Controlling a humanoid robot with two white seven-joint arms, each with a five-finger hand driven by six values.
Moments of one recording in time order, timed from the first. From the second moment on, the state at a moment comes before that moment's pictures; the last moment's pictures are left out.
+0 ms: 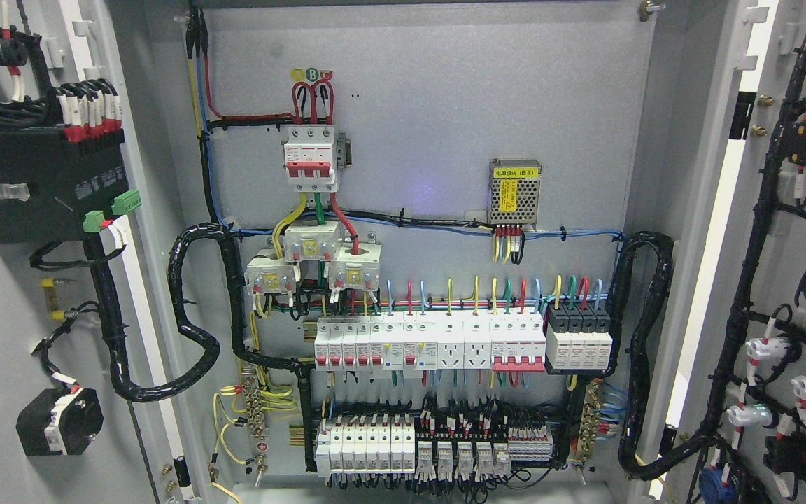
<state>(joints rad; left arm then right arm) 0.50 0.33 0.11 -1.97 0.34 -0.77 -0.04 0.40 -0.57 0.09 -1.81 -0.74 -0.79 0.23</state>
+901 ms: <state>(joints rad) 0.49 0.37 0.26 -1.87 0.43 -0.76 -0.04 0.45 -0.59 0.03 -1.79 -0.74 -0.79 0.24</state>
